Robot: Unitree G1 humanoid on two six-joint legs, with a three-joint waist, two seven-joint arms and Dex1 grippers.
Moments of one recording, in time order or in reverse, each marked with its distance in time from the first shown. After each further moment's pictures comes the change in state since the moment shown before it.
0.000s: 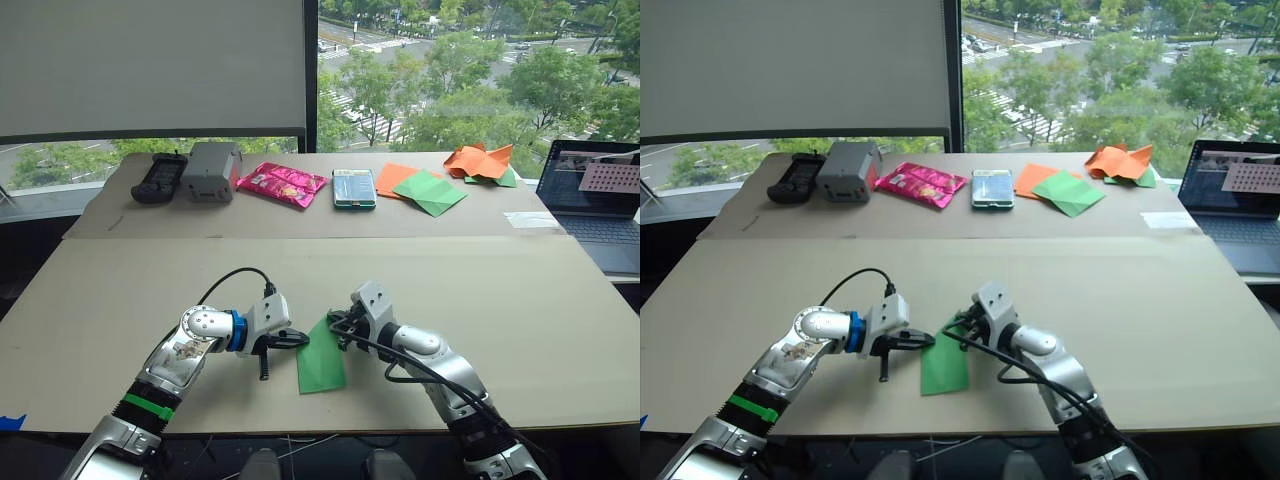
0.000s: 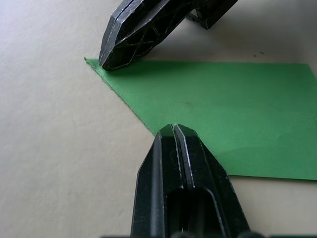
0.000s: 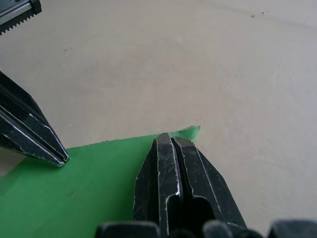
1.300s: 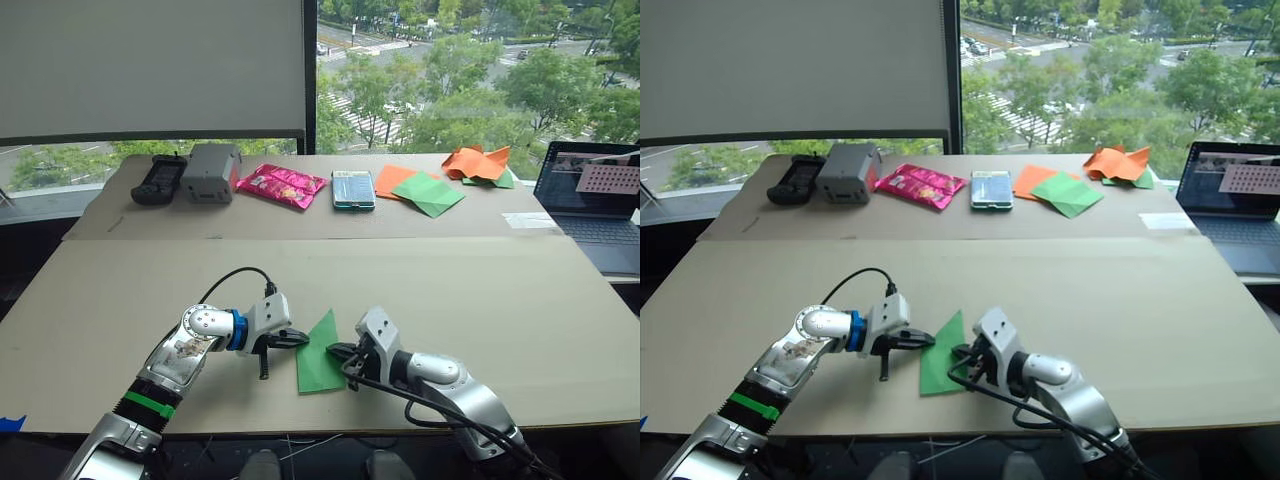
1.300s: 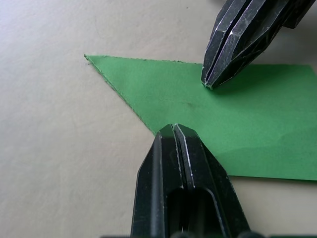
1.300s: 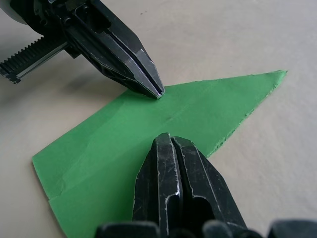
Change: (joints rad) left arm -0.013 0.000 -0.010 0.015 0.004 0.000 -0.002; right arm 0.165 -0.097 0.042 -0.193 0.047 0.064 0.116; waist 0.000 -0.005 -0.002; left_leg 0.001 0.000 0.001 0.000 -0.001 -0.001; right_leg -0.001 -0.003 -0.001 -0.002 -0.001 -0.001
